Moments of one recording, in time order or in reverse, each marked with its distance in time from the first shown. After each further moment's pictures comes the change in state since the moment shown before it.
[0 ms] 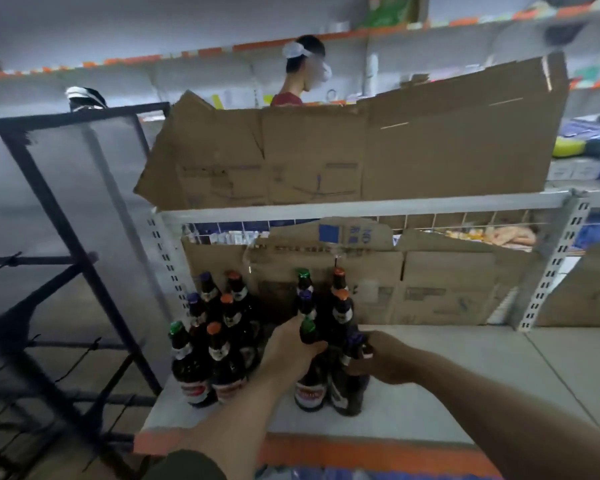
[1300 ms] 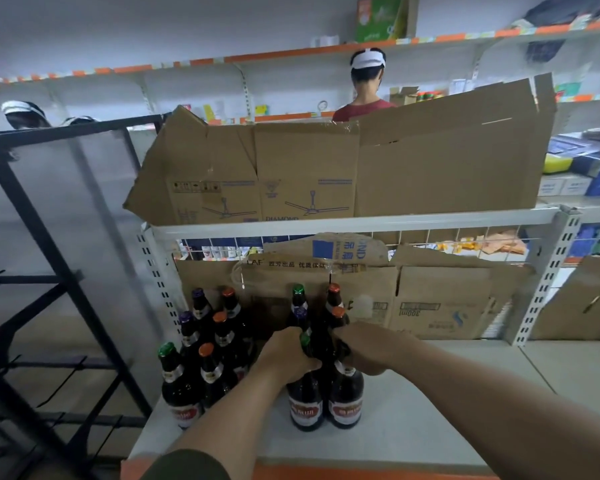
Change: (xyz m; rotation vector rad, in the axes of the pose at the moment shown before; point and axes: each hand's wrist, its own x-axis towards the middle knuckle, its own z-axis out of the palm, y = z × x) left_hand 0.036 0.024 -0.018 0.279 -0.200 -0.101; right_hand 0.034 -0.040 -0.029 -0.712 -0.035 -0.152
